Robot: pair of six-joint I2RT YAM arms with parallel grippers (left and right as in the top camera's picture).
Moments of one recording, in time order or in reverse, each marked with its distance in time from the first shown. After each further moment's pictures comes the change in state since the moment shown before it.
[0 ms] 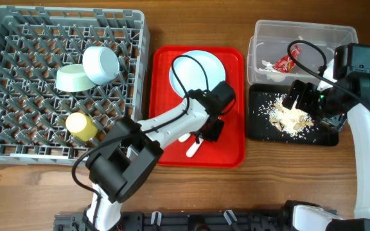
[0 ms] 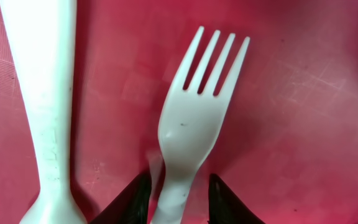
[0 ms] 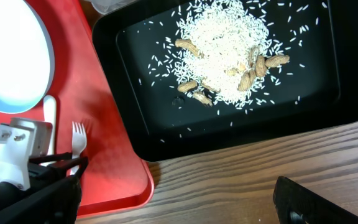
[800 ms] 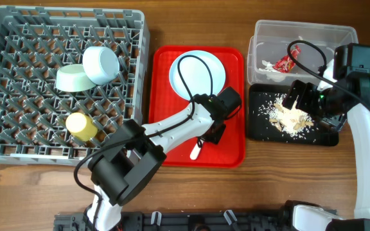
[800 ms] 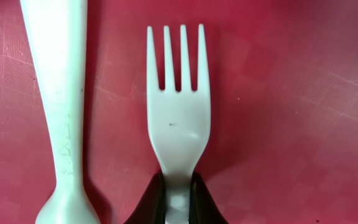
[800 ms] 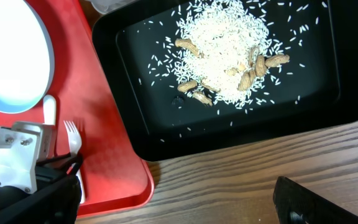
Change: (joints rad) left arm -0.034 -0.006 0.000 -0.004 -0.093 0.000; right arm 0.000 0.000 0.000 -0.001 0.000 0.000
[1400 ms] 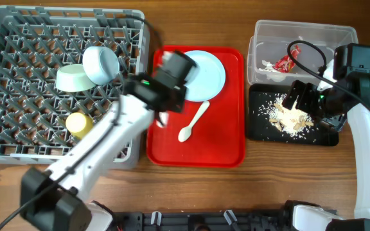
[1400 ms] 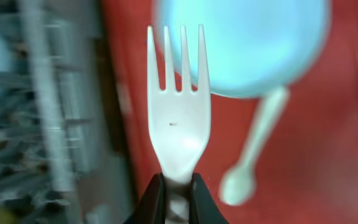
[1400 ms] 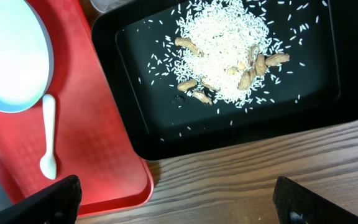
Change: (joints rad) left arm 0.277 -0.423 0.011 -0.142 -0.169 0.075; right arm 0.000 0.000 0.000 -0.003 0.000 0.000
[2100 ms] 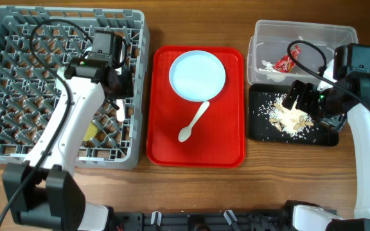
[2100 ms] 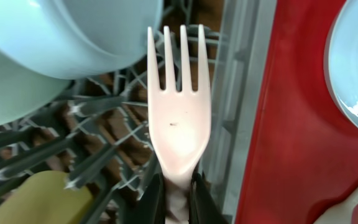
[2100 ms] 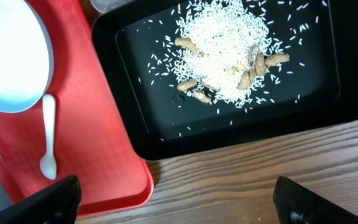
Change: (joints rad) left arm 0.410 0.032 -0.040 -0.014 0.110 0.073; right arm 0.000 0.000 0.000 0.000 0.000 0.000
